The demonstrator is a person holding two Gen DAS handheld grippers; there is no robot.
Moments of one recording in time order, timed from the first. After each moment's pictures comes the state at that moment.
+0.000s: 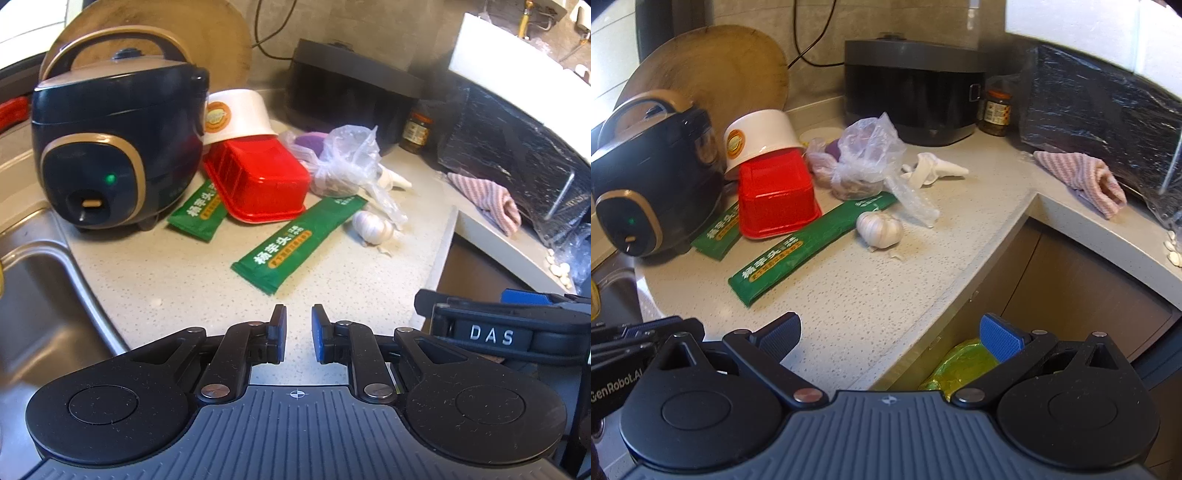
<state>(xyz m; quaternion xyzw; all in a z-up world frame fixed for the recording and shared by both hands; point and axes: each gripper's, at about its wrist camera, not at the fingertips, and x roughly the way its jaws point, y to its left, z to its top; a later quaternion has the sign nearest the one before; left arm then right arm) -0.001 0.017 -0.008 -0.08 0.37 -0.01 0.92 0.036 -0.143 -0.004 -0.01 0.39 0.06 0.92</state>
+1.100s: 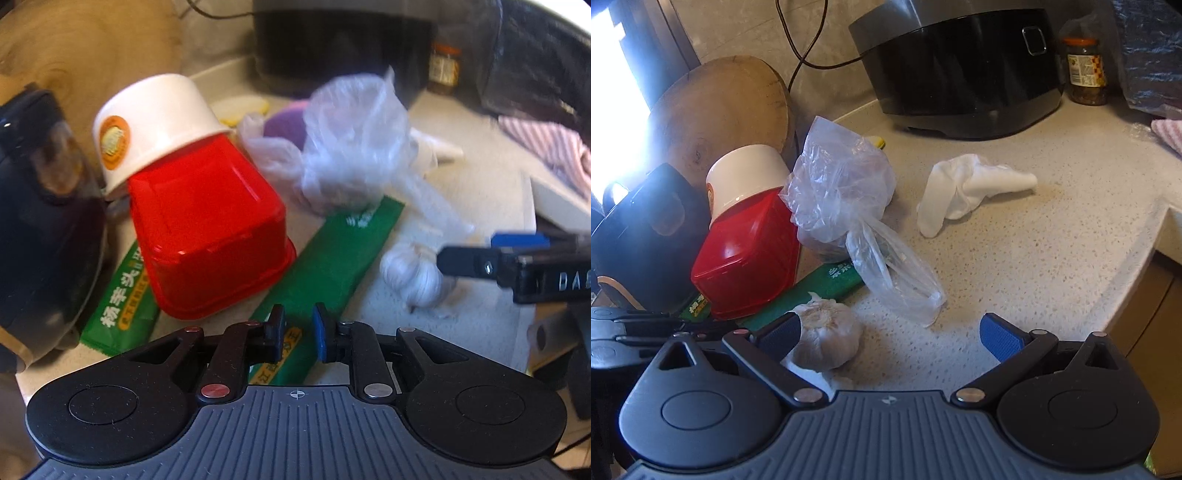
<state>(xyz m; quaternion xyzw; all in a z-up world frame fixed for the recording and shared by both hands) 0.182 -0.042 -0.058 0.04 0.44 0.03 0.90 0.237 -0.231 -0.093 0.11 0.39 0.28 0.87</state>
